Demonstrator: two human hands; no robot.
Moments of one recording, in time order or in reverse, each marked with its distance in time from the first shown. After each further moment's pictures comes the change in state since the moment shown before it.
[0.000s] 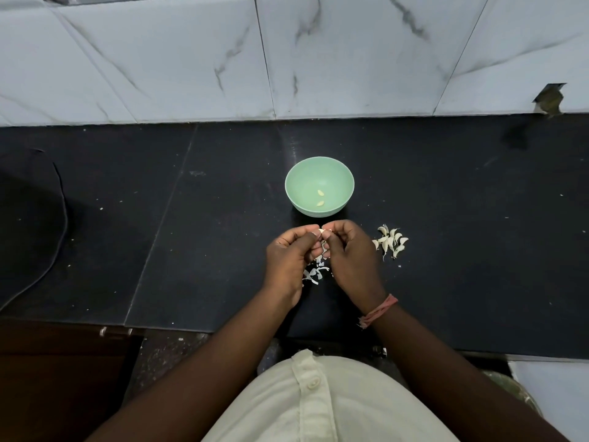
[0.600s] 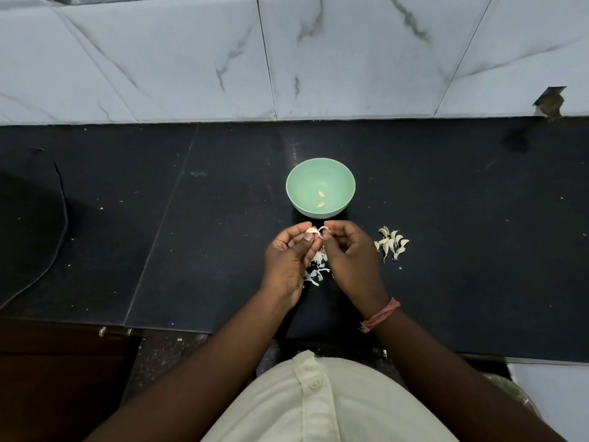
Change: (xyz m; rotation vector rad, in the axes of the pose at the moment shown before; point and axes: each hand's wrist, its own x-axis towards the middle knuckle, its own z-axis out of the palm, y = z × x) left_hand 0.012 -0.006 -0.009 -0.190 -0.037 -0.008; right_hand -0.006 -0.013 -0.002 0.046 0.004 0.017
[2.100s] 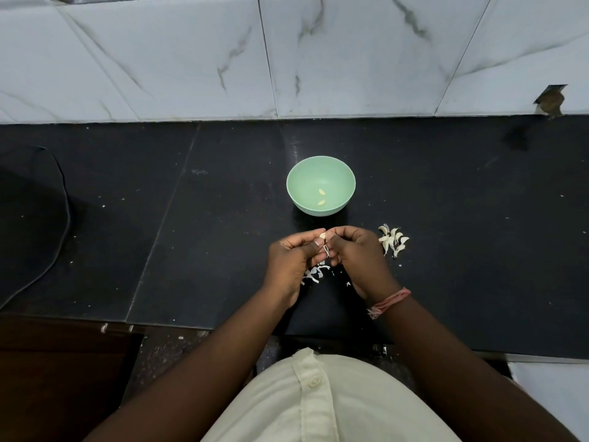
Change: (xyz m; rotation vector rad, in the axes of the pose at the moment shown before) left_hand -0.009 0.001 0.001 0.312 -0.028 -0.032; right_hand 0.012 0.012 -0.010 0.221 -0.151 0.221
